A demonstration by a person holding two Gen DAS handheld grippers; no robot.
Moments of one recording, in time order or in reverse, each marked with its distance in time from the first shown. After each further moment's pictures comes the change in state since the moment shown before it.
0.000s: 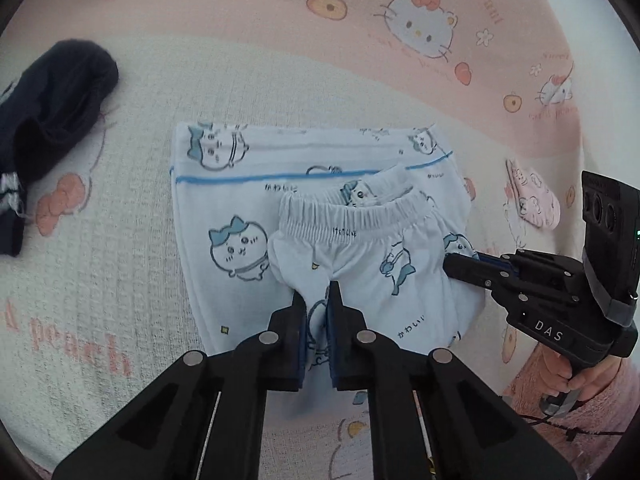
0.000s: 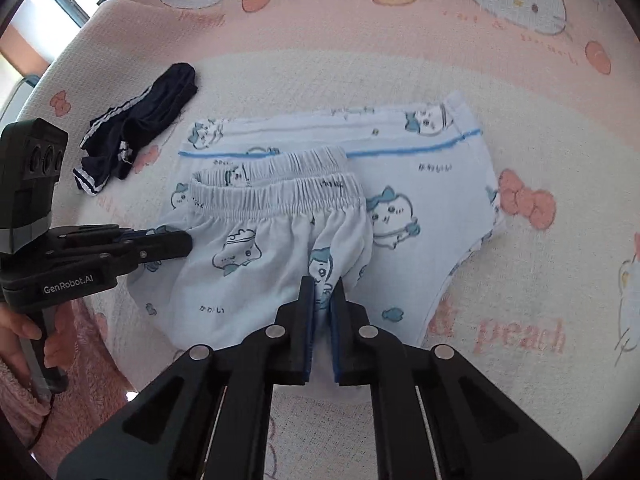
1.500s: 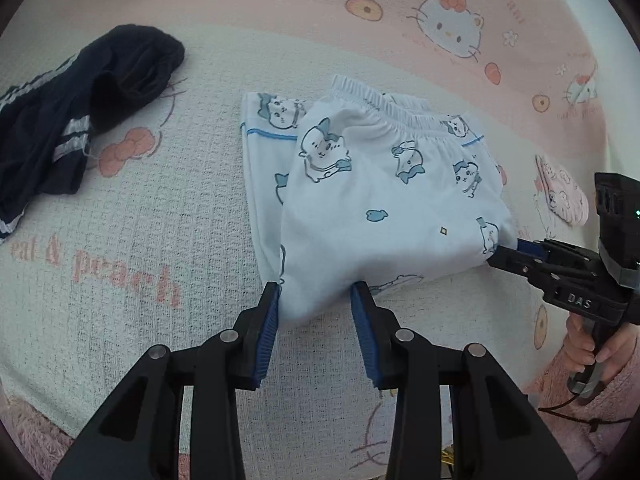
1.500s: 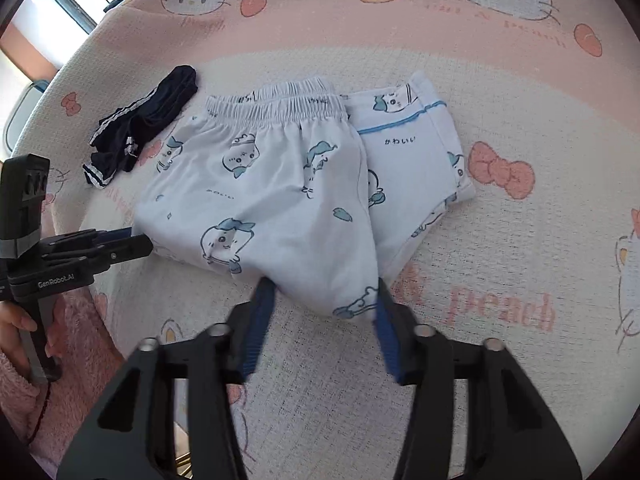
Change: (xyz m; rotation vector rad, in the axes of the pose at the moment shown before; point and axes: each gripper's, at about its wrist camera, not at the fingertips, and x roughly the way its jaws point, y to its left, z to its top) left arm -0.030 0.030 -0.017 -0.029 -0.012 0.135; right arm -0.003 -0.022 -0.039 0.036 0.011 0.057
